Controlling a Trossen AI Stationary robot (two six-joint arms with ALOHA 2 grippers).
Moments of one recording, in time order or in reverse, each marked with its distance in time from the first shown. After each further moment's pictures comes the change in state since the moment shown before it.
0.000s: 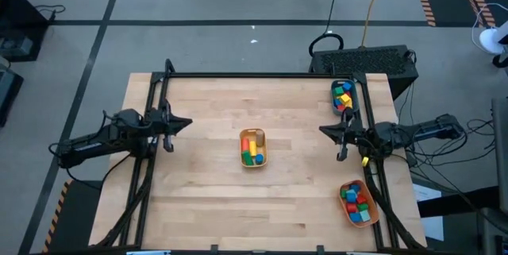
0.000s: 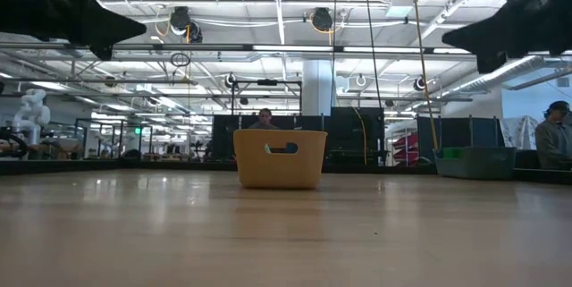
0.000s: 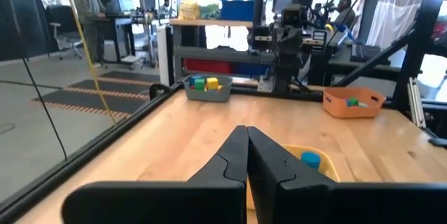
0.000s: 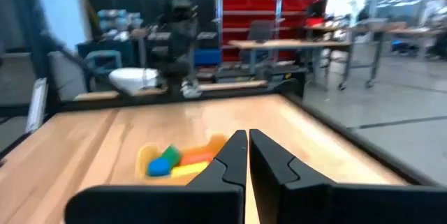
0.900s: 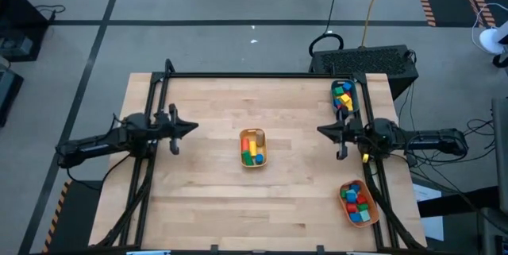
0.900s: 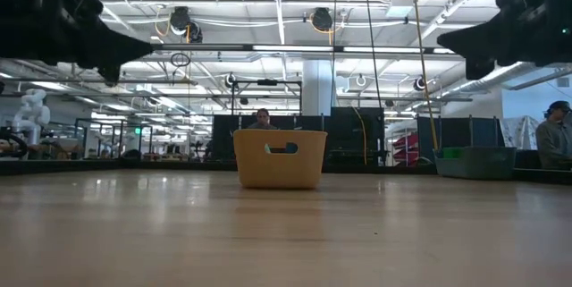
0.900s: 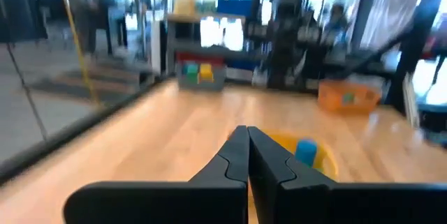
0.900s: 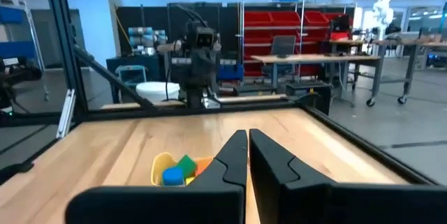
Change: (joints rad) left arm 0.000 0.000 -0.139 0.111 0.023 -0.057; right arm -0.248 -0.021 -0.085 0.129 -0.357 0.001
